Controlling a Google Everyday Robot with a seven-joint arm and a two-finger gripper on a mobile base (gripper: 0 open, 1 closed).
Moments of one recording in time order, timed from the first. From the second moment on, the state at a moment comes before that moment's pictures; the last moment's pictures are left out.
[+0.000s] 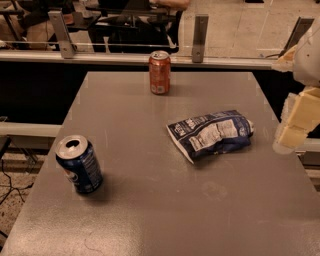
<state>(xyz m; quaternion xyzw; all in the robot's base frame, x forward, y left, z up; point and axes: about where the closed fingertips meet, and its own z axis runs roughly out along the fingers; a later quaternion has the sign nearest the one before) 0.438 -0.217 0.976 -0.60 0.78 -0.03 0.16</state>
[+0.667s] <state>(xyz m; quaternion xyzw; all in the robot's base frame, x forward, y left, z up) 0.454 -0.213 0.962 -0.61 0.78 -0.03 0.15</state>
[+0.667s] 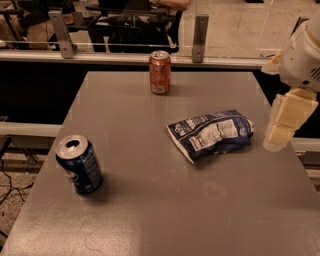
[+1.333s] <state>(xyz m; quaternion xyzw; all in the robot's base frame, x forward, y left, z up) 0.484 -0.190 0.902 -0.64 0.75 -0.01 0.13</state>
